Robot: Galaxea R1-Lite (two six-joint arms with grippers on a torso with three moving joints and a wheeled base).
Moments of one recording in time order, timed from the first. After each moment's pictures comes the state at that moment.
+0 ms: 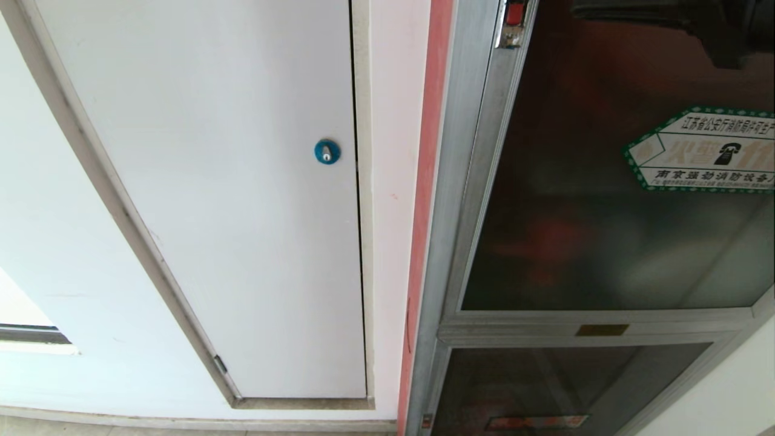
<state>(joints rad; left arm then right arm) 0.01 0.00 0.00 0.00 -0.03 0.01 0.72 1.43 -1.69 0.23 -0.21 0.25</state>
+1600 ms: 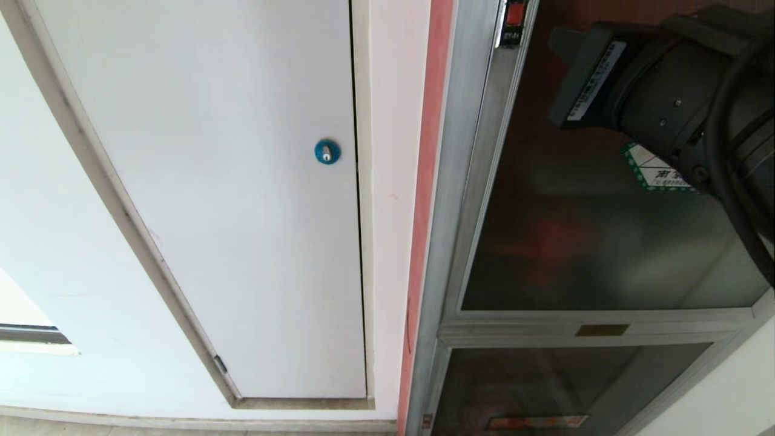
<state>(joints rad) 0.01 0.00 0.00 0.00 -0.03 0.01 0.87 1.46 -1.09 -0.81 -0.58 -0.26</state>
